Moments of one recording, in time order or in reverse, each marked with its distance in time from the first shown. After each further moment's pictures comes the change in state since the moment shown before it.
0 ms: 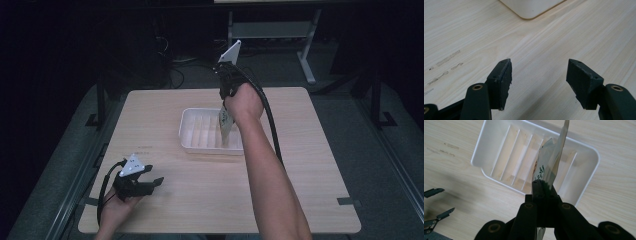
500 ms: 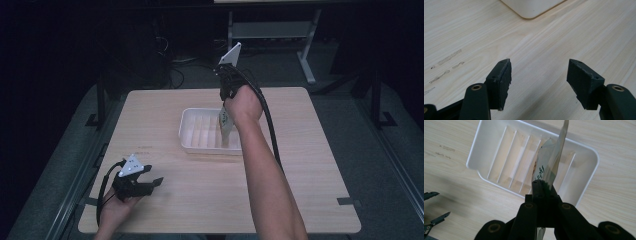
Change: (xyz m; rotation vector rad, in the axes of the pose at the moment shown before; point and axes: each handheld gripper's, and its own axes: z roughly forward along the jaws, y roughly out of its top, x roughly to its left) left arm 0.001 -0.001 -0.002 -0.001 0.004 -0.004; right arm -0.002 0.000 0.008 -0.006 -0.005 0.009
